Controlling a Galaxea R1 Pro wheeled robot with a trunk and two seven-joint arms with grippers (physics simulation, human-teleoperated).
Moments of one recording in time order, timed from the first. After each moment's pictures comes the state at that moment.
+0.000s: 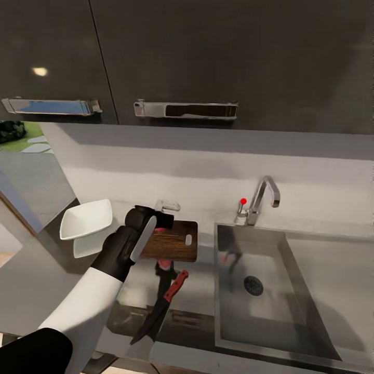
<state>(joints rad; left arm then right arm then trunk) -0.92 -0.12 -0.32 -1.14 0.22 1.01 0.18 -0.01 0.04 -0.40 -0.02 0.39 -0.25 0.03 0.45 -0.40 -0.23</state>
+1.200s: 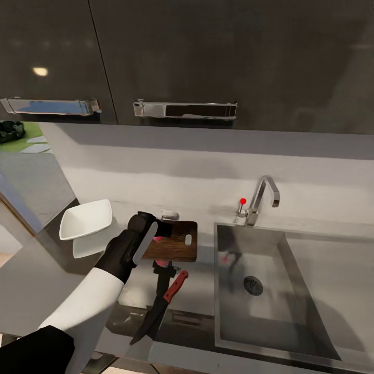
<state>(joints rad) -0.92 -0.12 -0.32 -1.02 0.22 1.00 0.17 -0.01 0.04 -0.40 -0.02 0.39 -0.25 0.03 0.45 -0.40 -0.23</state>
